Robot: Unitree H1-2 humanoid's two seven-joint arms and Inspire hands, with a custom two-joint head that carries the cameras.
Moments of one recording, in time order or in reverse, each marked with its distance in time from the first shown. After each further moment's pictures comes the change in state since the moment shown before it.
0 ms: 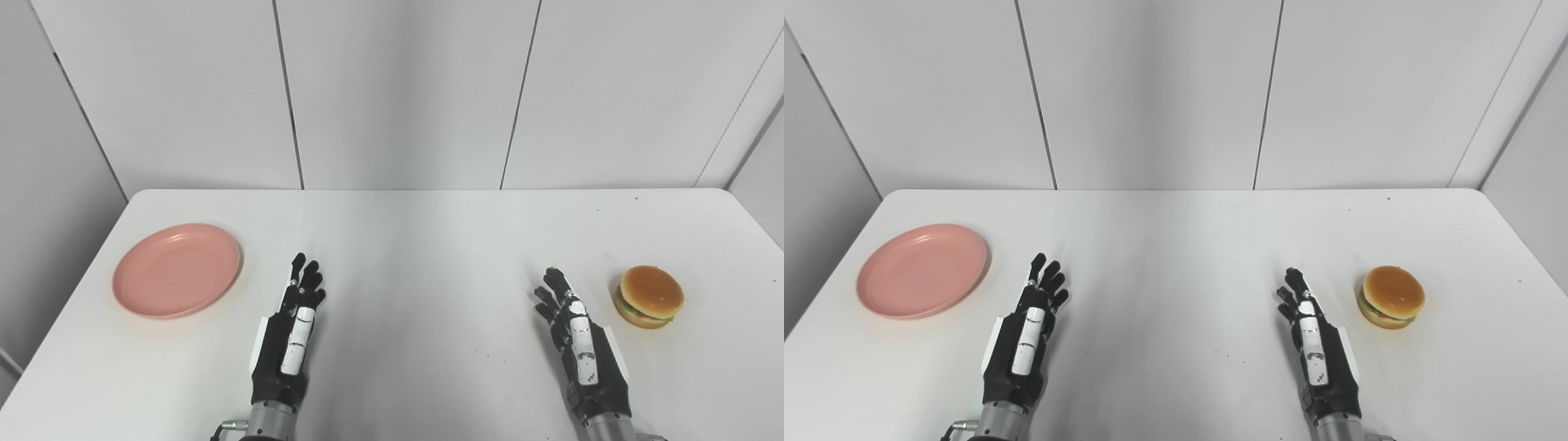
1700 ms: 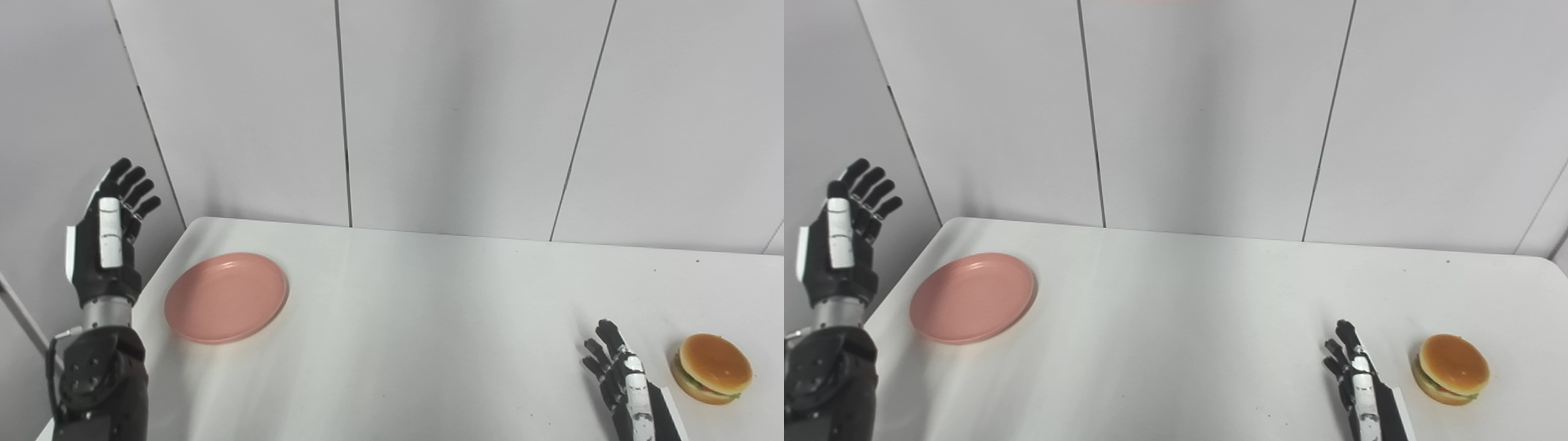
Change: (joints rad) left arm -0.377 0.405 0.469 0.098 -0.228 0.141 0.109; right arm -0.012 -0.015 -0.017 0.013 0.040 -0.002 0.043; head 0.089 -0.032
